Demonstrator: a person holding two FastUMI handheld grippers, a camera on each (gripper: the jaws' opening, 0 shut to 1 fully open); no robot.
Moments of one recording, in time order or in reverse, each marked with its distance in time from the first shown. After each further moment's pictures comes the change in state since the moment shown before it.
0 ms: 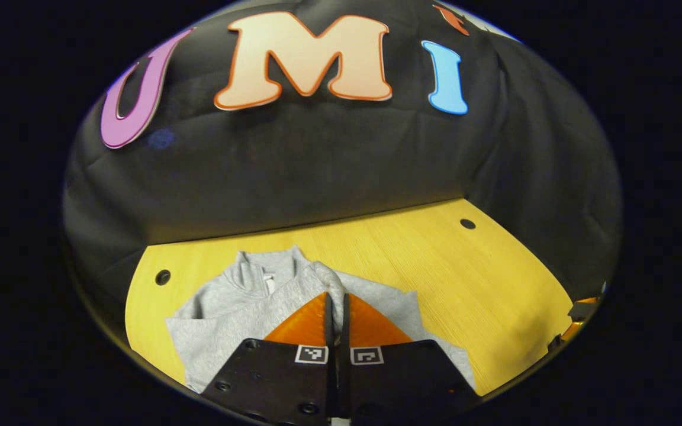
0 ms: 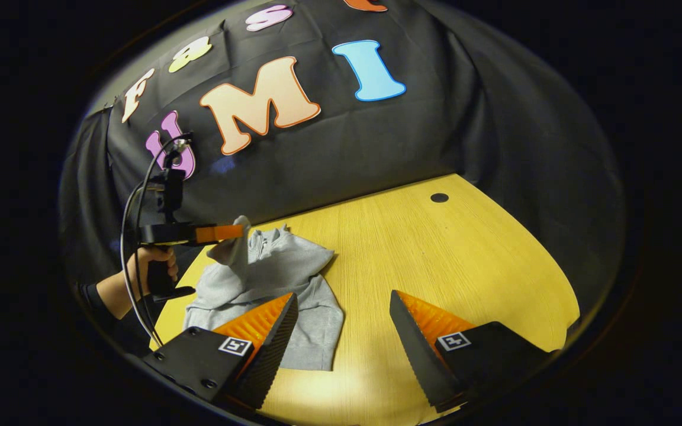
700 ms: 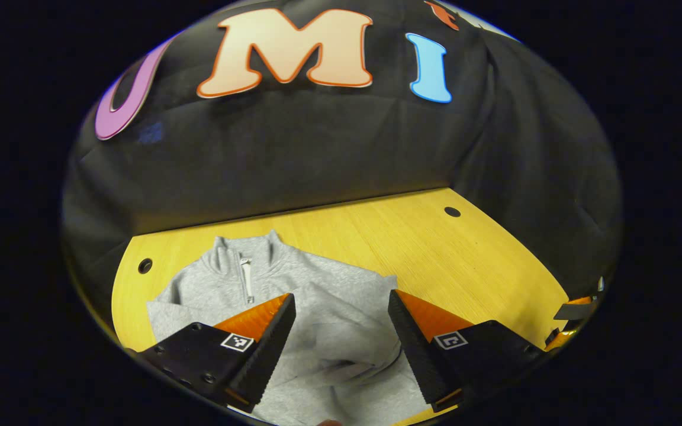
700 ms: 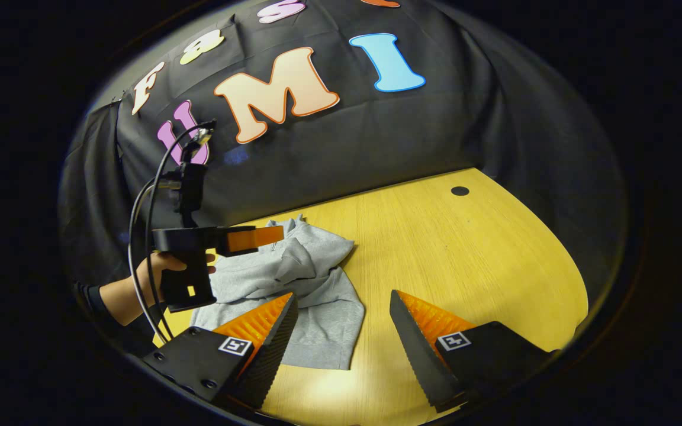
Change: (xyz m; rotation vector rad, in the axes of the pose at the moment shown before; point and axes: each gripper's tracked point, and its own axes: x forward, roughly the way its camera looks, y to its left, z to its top) left arm -0.019 -0.011 -0.026 -0.046 -0.017 -0.040; right arm 0.019 0.035 -0.017 -0.034 0.035 0.066
